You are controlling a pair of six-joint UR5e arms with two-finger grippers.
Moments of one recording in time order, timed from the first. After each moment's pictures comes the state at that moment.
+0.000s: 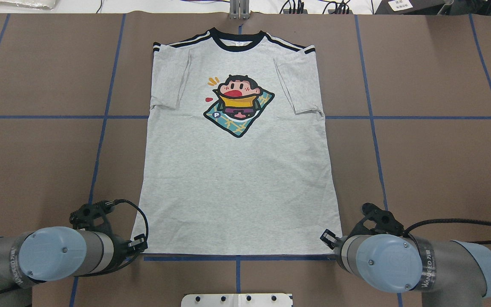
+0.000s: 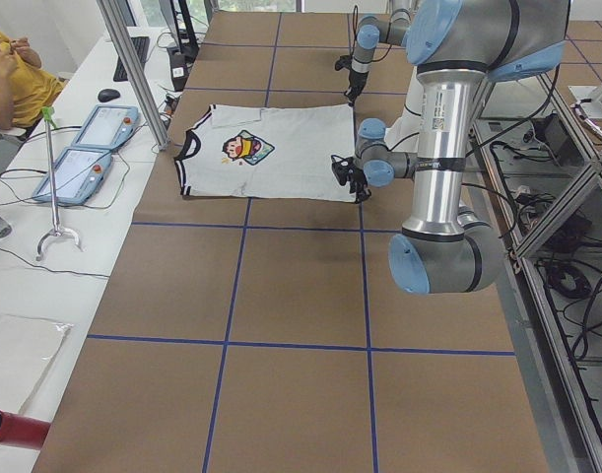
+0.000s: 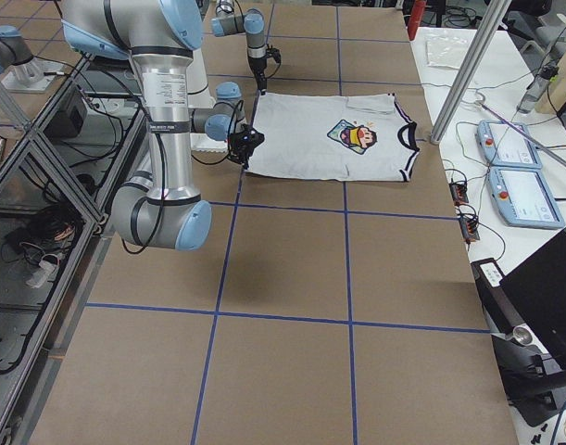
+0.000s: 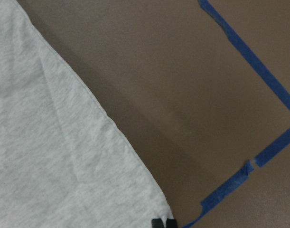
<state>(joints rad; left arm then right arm) -0.20 -1.65 -2.05 -1.86 -1.66 -1.83 0.15 -1.44 2.15 -1.58 1.56 2.14</state>
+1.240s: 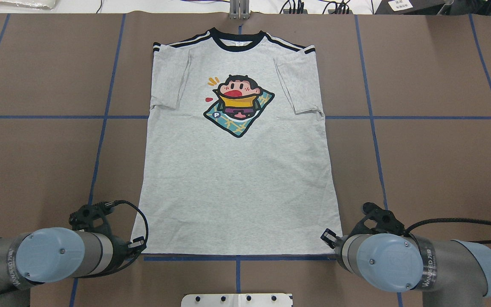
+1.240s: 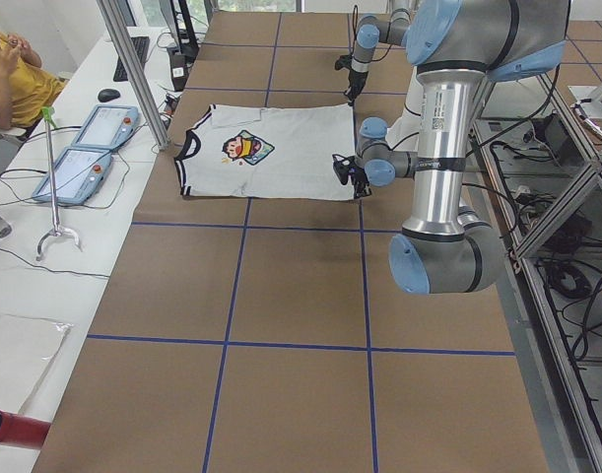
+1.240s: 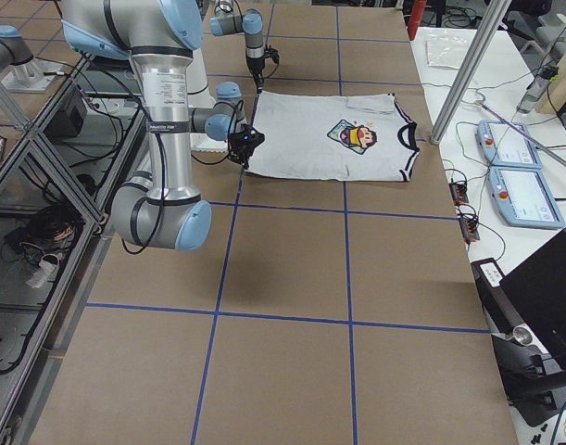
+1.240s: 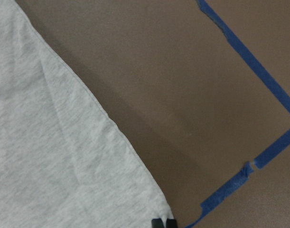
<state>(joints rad) -0.20 -1.65 -2.07 -1.86 -1.66 -1.83 0.16 -1.44 2.15 -1.58 1.56 2.14</state>
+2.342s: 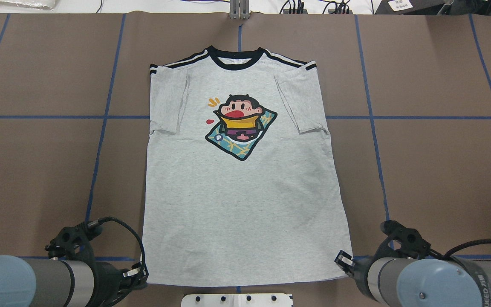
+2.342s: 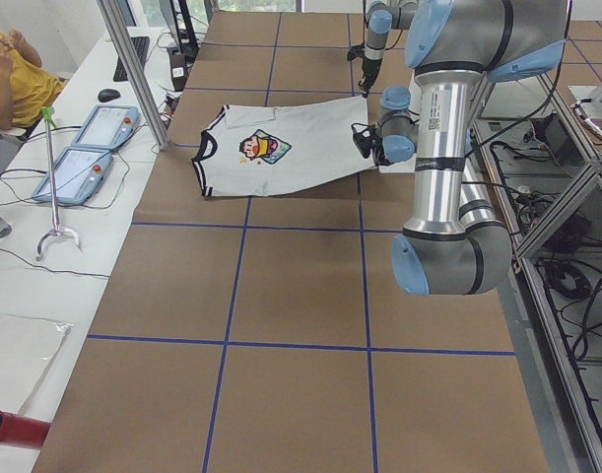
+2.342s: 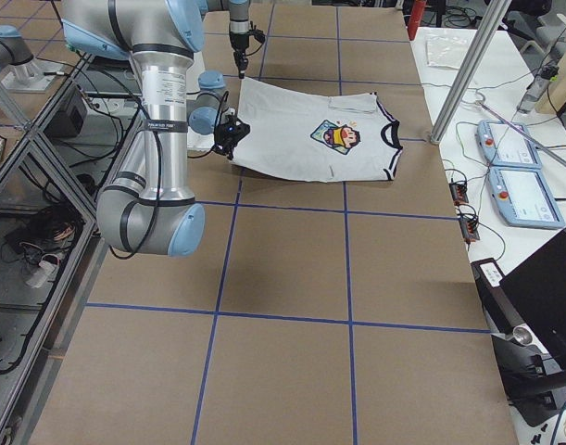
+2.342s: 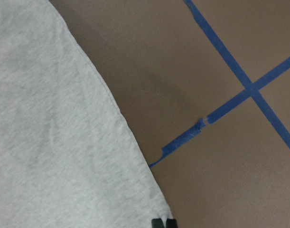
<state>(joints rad) -0.12 -1.62 -2.33 -1.83 -1.66 -1.98 0.09 -1.55 2.34 -1.58 1.55 2.15</state>
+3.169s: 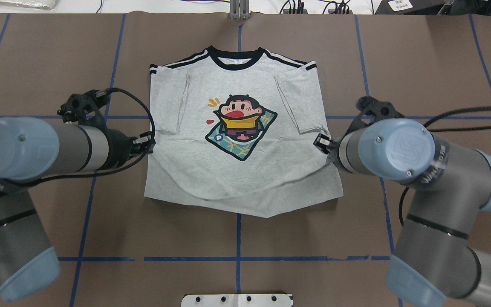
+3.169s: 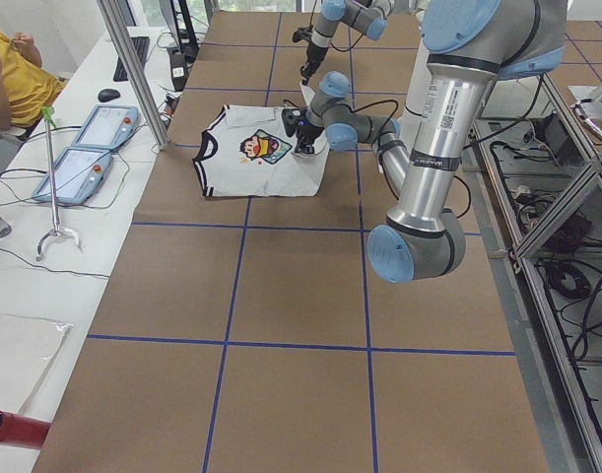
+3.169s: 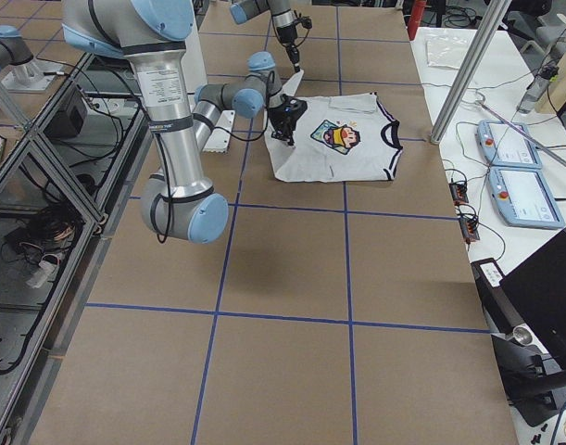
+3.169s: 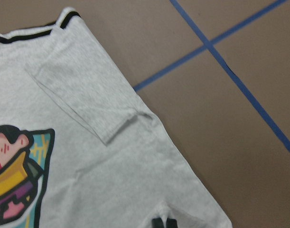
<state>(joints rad) -0.60 -1.89 -2.03 -1.84 -1.68 -1.56 0.55 -1.16 2.06 -1.71 1.59 1.71</state>
